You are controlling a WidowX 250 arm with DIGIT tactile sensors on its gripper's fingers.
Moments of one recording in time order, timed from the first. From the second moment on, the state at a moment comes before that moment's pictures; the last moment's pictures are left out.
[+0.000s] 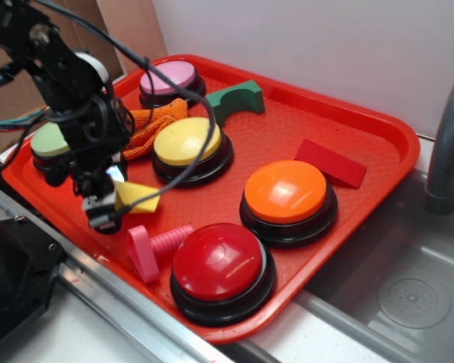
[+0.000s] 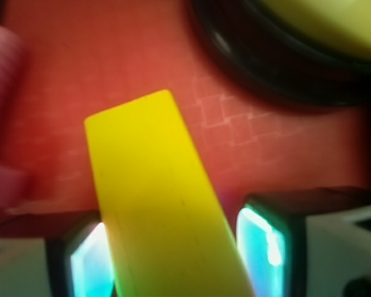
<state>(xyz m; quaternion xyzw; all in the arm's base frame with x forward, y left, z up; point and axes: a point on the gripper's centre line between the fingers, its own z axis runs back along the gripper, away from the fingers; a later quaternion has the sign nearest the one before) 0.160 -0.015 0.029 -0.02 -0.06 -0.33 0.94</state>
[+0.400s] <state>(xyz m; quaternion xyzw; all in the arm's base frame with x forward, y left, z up) 0.176 -0.029 0.109 -0.01 -0.05 -0.19 0.98</state>
